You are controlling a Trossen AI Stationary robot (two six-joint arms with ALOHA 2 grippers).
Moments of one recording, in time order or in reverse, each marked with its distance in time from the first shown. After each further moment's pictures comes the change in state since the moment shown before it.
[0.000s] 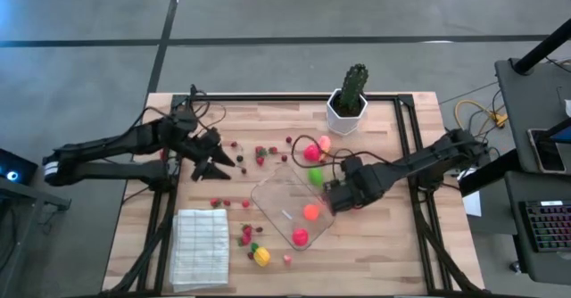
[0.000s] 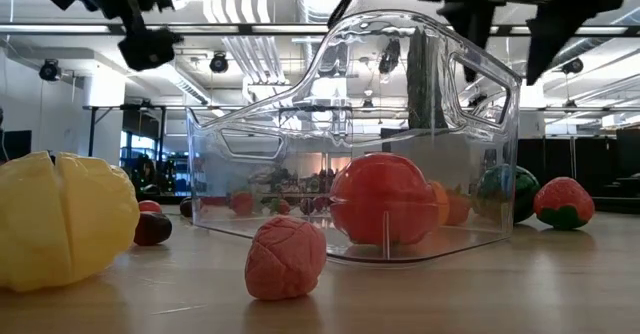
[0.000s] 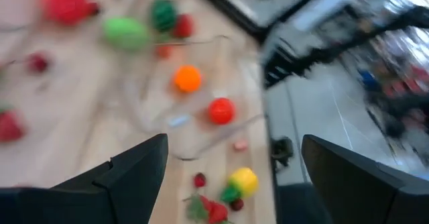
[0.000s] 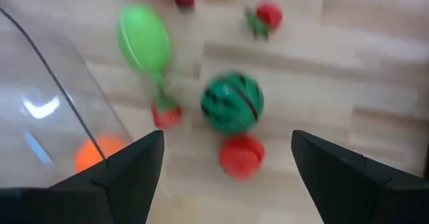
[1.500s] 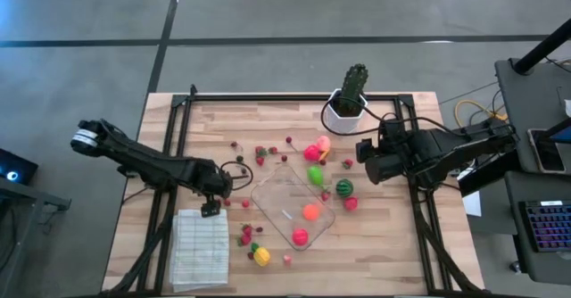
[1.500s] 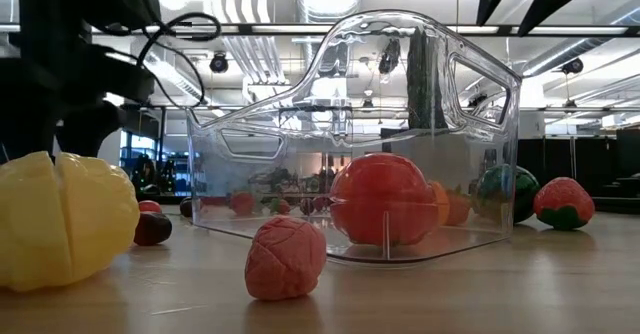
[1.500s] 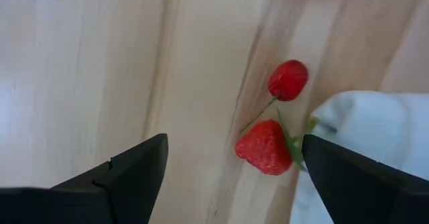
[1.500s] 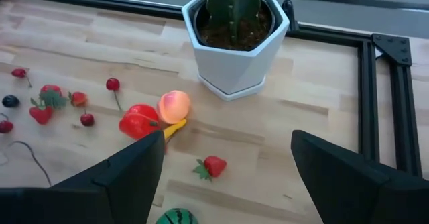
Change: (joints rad) left arm -0.576 0.480 -0.022 -0.402 -0.650 -0.029; right arm -0.069 -0.385 -0.079 -0.183 0.403 -0.175
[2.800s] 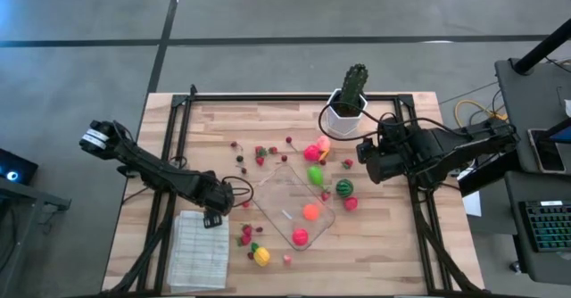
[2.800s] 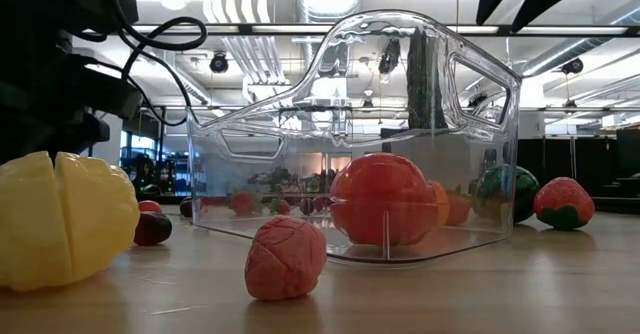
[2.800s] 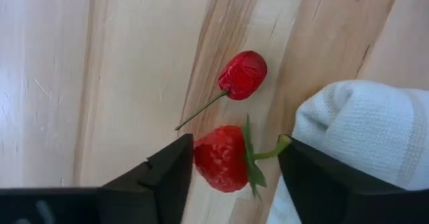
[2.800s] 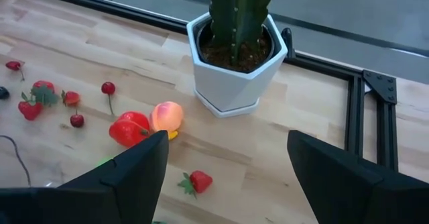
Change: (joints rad) left arm -0.142 0.105 -0.014 0.102 0.005 -0.157; right arm 0.000 -0.010 -0.002 0.000 0.064 -0.121
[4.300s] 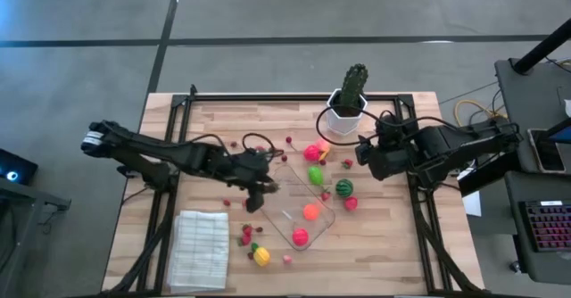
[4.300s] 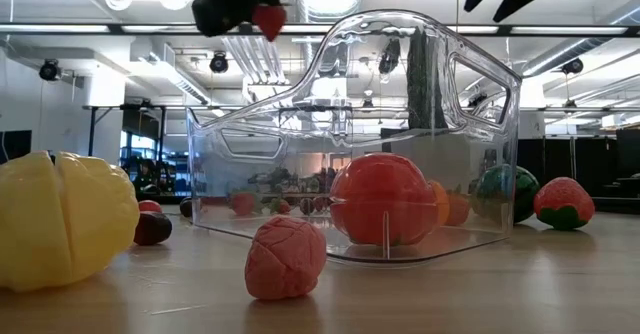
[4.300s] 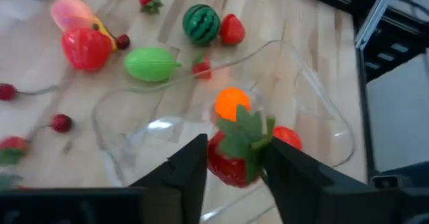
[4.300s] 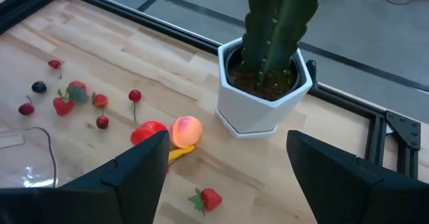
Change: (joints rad) left arm 0.199 0.029 0.497 0.280 -0.057 0.148; right arm 0.000 -0.042 0.000 0.136 0.043 -0.240
